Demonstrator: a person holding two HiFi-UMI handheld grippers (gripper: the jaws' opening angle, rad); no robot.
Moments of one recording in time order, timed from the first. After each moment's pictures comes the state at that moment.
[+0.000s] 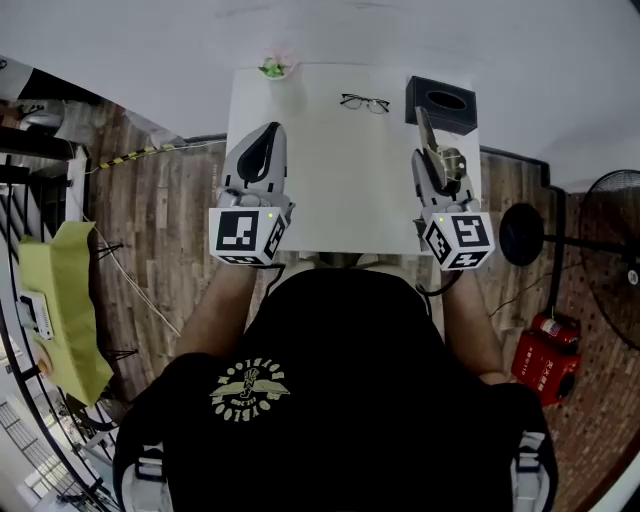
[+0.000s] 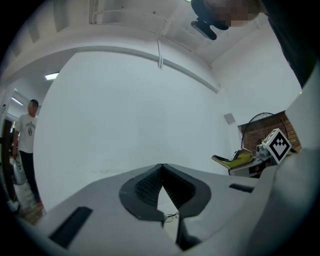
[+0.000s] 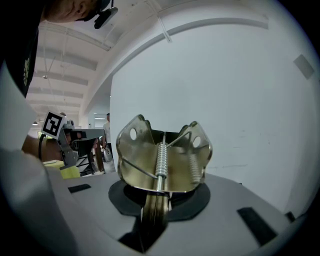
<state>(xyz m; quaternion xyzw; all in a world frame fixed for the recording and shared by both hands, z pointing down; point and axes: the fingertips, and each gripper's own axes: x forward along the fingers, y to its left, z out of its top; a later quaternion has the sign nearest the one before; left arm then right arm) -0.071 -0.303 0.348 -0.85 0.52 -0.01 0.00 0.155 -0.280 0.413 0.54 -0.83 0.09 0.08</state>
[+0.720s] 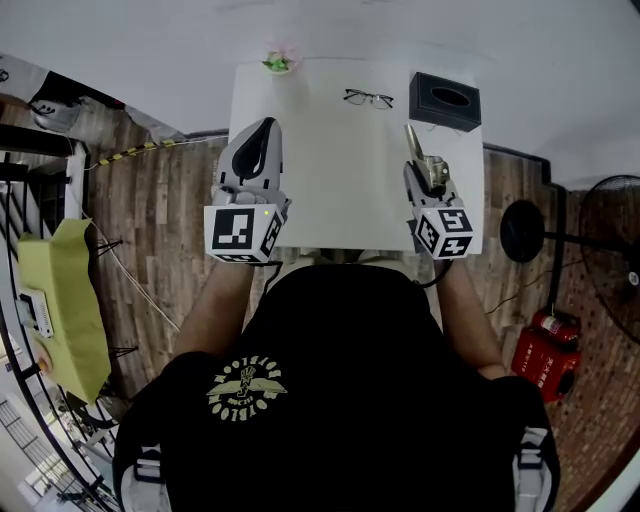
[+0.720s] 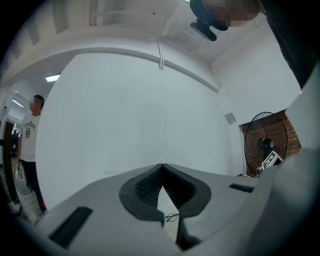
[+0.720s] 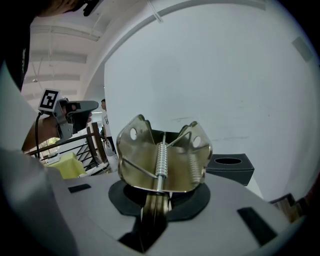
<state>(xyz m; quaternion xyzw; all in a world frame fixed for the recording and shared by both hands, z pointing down) -0.088 -0.302 0.342 -0.85 0.53 -0.01 0.01 0.151 -0.272 0.506 0.53 -0.82 0.17 0.13</state>
